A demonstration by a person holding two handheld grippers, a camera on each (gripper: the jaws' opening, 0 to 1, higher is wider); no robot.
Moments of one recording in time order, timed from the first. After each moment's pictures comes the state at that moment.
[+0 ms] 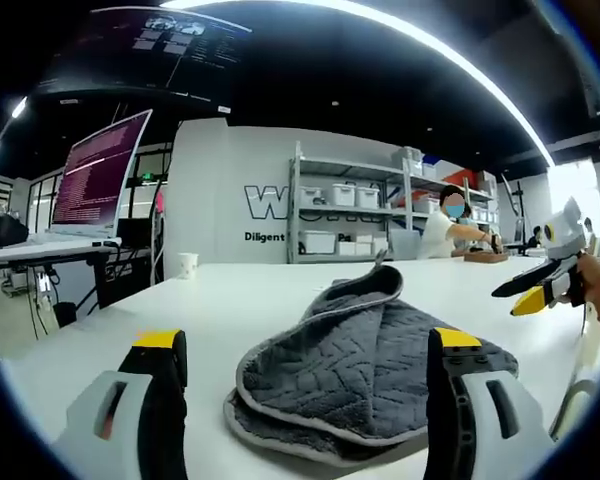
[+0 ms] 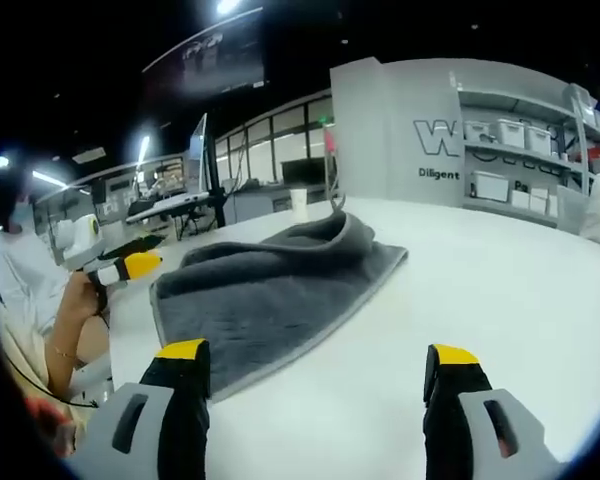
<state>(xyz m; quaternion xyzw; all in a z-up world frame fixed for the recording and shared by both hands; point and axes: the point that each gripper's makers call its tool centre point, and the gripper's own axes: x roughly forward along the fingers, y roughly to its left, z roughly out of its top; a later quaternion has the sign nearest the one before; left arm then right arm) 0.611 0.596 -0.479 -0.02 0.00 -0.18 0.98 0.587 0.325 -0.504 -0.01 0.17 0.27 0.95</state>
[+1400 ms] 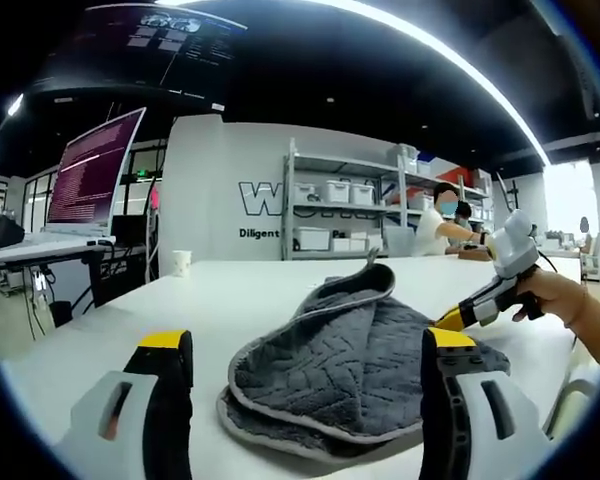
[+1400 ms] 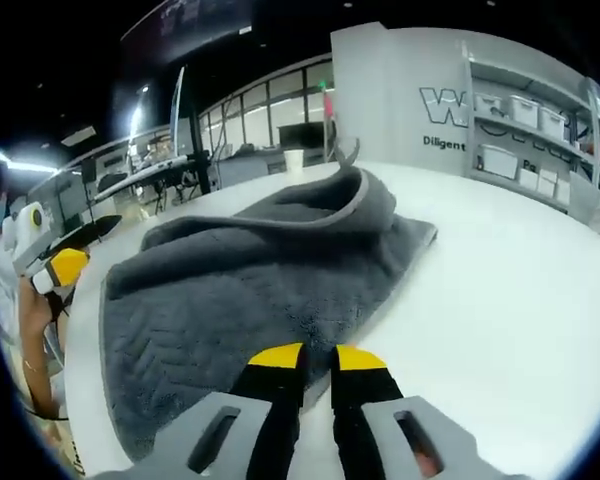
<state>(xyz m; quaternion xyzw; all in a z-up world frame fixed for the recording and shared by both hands) 0.606 0.591 -0.477 -0.01 0.00 -0.19 0.98 0.653 0.357 -0.550 -0.03 0.25 0.26 0.93</state>
